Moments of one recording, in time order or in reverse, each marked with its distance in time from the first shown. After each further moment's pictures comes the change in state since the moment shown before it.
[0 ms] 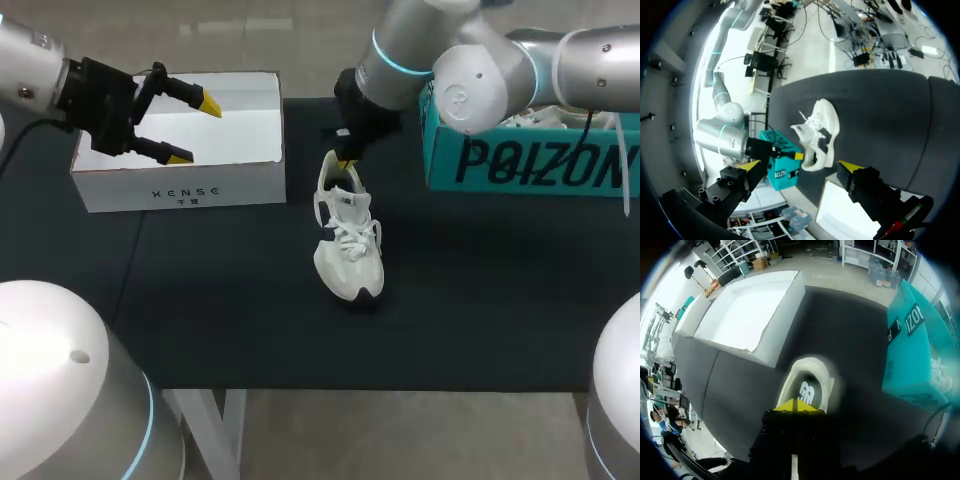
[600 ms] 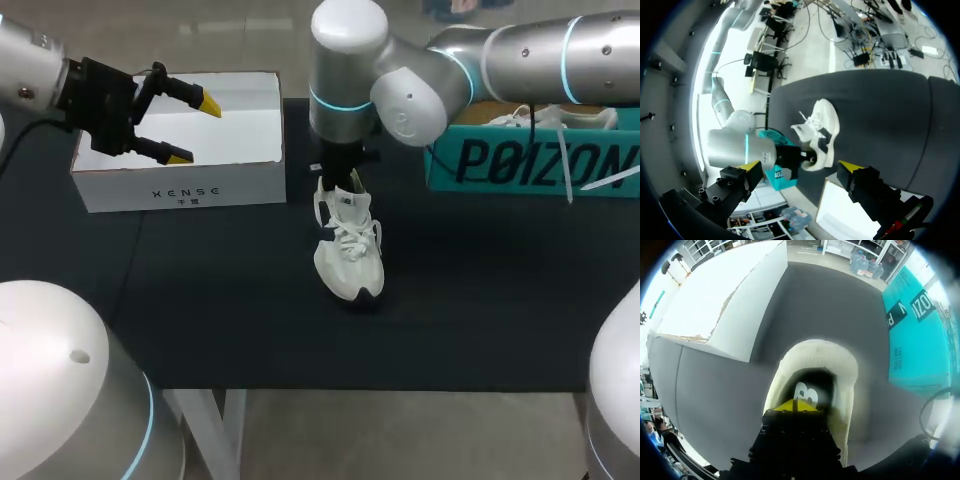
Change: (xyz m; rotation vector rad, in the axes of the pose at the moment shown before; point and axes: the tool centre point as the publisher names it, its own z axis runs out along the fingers) left arm 0.000 0.000 0.000 0.000 0.000 0.000; right arm -0.005 -0.015 0.076 0.101 -0.204 0.059
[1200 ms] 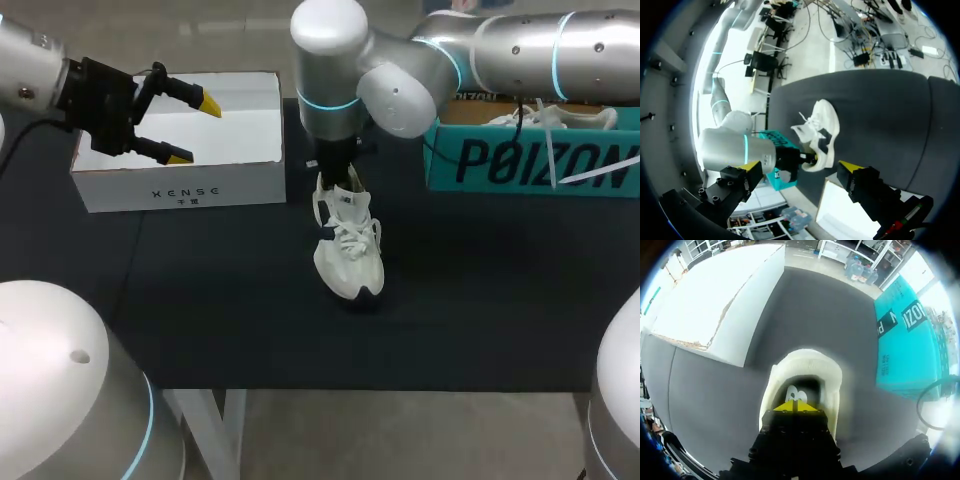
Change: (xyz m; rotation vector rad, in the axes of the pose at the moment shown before) left arm 0.000 0.000 0.000 0.000 0.000 0.000; right arm -0.008 0.007 -0.015 -0.026 -0.121 -0.018
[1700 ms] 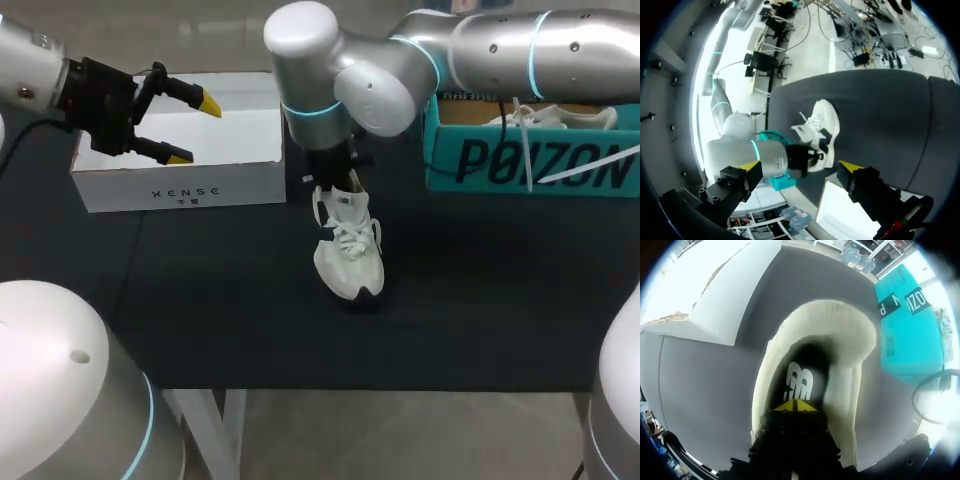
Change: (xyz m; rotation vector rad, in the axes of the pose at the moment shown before) left arm 0.000 0.000 0.000 0.000 0.000 0.000; right arm 0.005 -0.029 0.023 0.149 -0.049 0.023
